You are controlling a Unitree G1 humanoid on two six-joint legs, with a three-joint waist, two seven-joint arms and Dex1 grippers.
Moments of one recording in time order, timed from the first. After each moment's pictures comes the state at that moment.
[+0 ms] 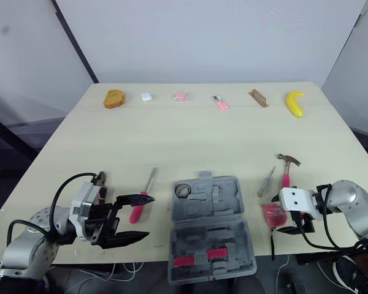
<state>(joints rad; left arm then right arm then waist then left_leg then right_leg) 0.06 0.72 0.15 -0.15 -0.67 0.21 -1.46 -0.28 -0.95 0.26 0.22 0.03 -0.17 1.30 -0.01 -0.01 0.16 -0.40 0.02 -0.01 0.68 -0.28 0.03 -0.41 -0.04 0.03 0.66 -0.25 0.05</state>
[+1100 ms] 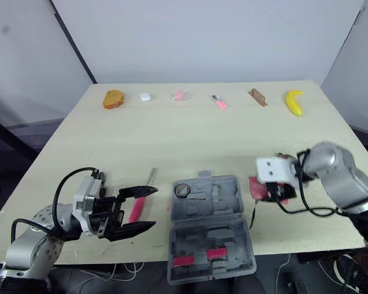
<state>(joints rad) 0.06 0.68 0.17 -0.22 -0.69 0.23 -1.34 -0.72 -0.95 0.39 -0.30 -0.06 0.65 1.45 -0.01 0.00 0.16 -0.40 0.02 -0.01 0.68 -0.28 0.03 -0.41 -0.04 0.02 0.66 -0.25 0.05</state>
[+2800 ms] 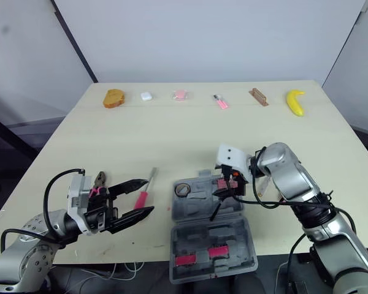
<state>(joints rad) 0.12 0.64 0.23 -0.33 -0.71 0.31 -1.14 -0.61 -0.49 0.24 -0.08 0.01 0.58 1.17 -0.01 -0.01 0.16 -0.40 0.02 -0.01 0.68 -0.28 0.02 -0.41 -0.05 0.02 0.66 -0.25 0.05</state>
